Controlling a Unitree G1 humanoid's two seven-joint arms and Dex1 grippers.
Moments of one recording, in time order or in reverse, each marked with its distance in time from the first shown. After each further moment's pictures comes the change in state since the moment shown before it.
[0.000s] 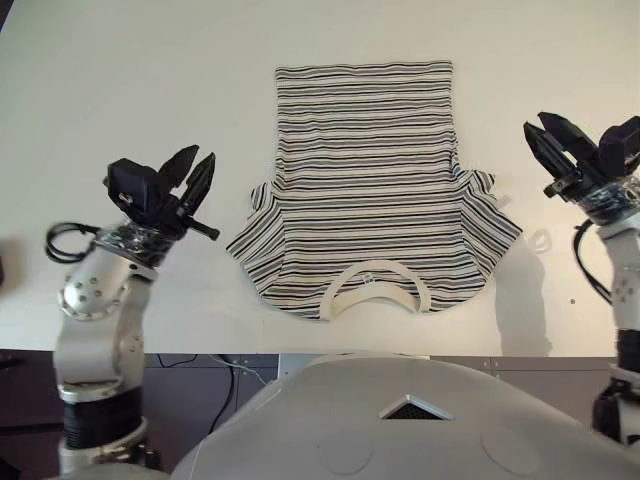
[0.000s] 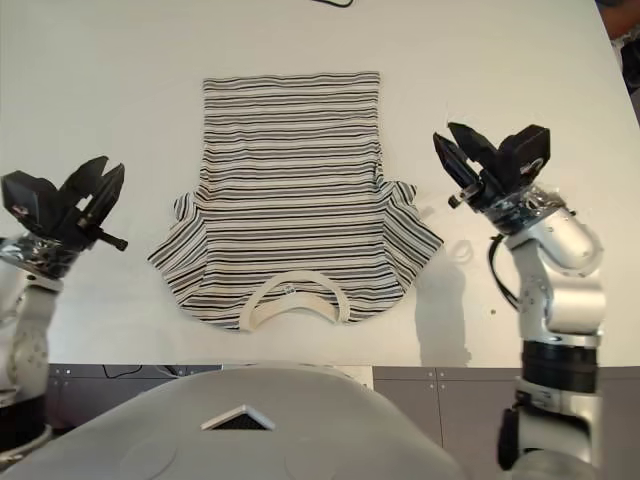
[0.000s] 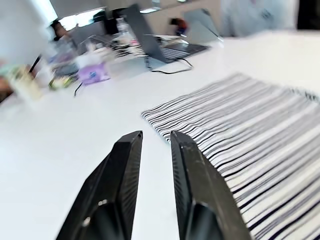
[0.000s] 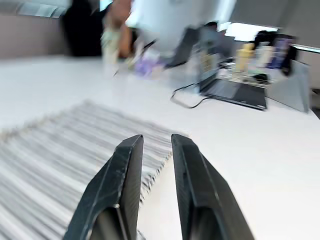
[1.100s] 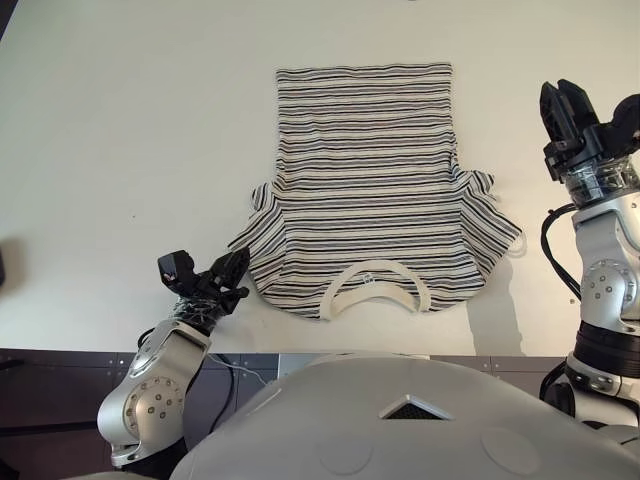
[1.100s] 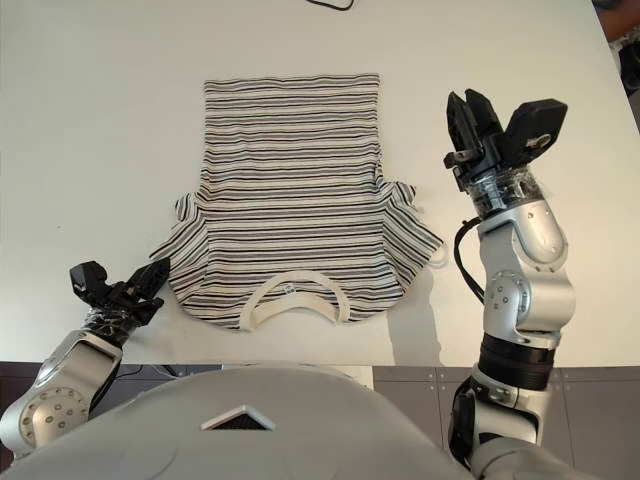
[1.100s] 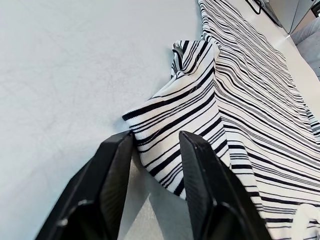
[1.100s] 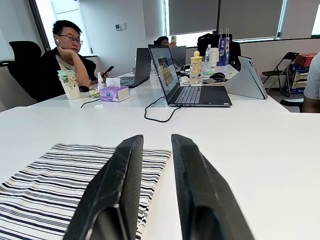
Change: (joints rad) left arm 0.178 -0.219 0.117 0.033 -0.443 0.460 0.174; right arm -0.075 0.103 -0.047 -0.092 -0.035 0.164 -0.161
